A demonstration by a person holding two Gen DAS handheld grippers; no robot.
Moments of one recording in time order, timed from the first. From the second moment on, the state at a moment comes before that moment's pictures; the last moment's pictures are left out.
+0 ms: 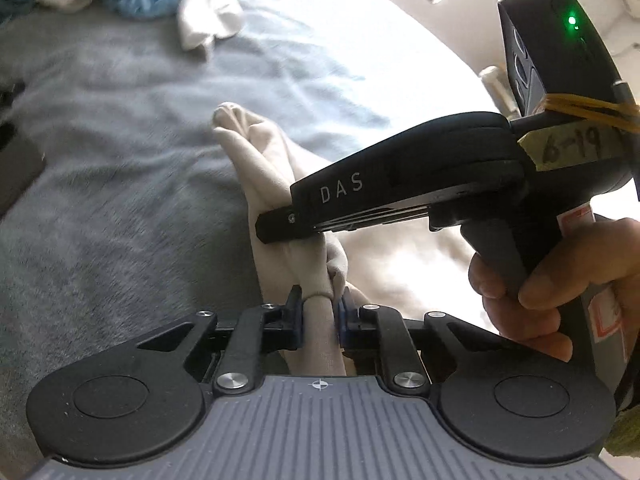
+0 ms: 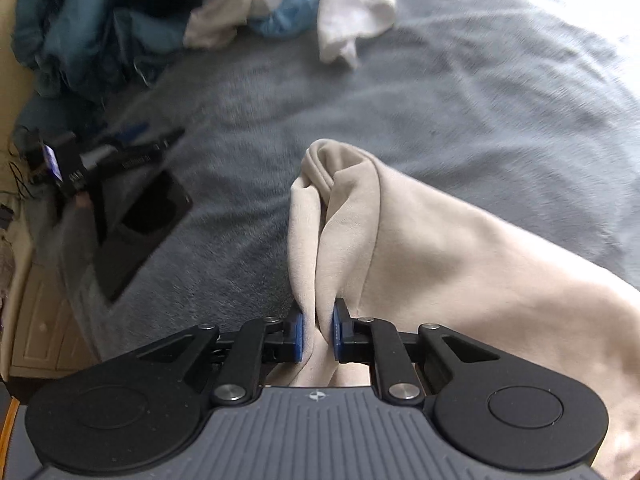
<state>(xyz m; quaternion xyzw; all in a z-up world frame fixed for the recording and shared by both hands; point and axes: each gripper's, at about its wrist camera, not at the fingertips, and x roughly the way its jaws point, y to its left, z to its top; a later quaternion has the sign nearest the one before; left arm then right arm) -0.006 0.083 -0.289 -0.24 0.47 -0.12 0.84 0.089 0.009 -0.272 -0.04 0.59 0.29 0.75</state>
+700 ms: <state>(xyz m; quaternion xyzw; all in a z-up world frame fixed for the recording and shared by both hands) 0.000 -0.064 -0.244 -0.12 0.43 -0.24 0.86 0.060 -0.183 -0.211 0.08 0.51 0.21 0.83</state>
